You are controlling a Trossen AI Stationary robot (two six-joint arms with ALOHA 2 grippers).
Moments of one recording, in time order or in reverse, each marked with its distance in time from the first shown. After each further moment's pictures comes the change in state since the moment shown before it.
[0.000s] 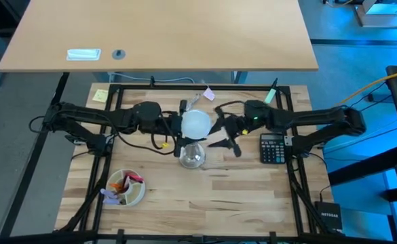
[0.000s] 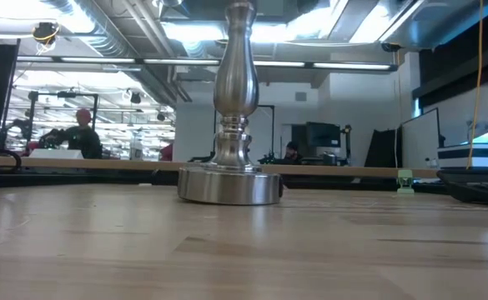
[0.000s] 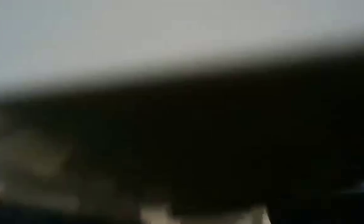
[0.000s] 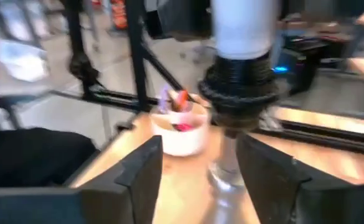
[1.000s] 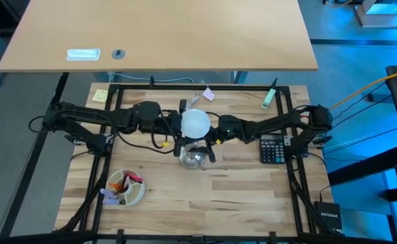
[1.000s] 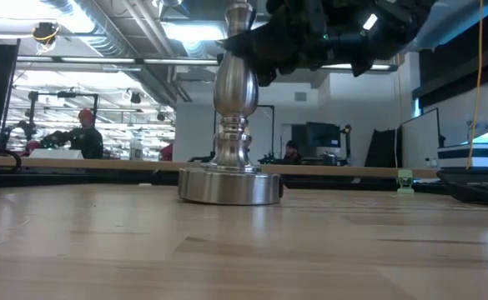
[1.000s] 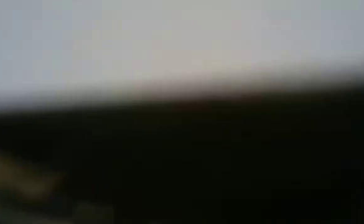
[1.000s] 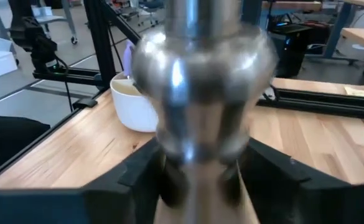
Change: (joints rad) left arm 0.000 0.001 -0.002 0.003 -0.002 -0.042; right arm 0.001 0.434 -0.100 0.527 0.075 0.011
